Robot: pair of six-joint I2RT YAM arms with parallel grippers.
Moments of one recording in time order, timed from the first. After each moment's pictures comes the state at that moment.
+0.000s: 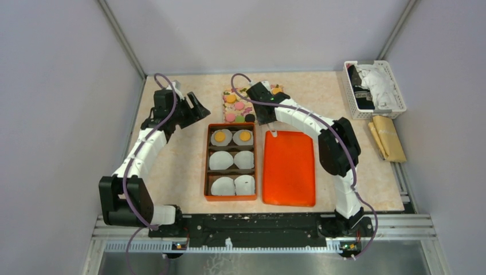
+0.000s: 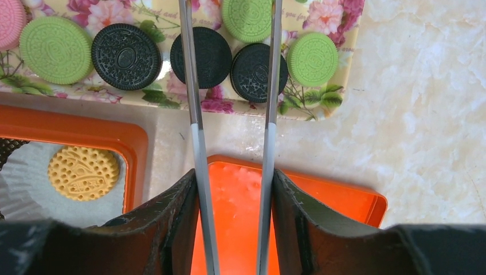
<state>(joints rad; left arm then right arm) -0.05 1.36 1.03 -0.28 0.30 -0.53 0.69 2.06 1.75 -0.71 0.43 0.27</state>
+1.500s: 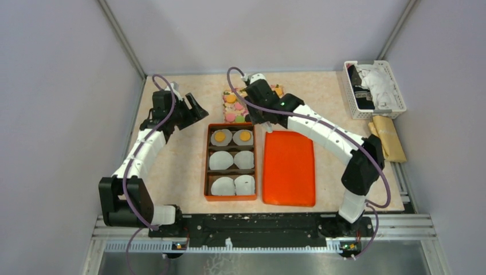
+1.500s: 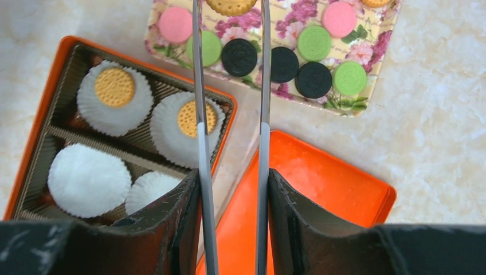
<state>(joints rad) -0.04 1.35 1.02 -0.29 0.29 -0.53 0.80 1.80 1.72 -0.72 0.35 0.25</state>
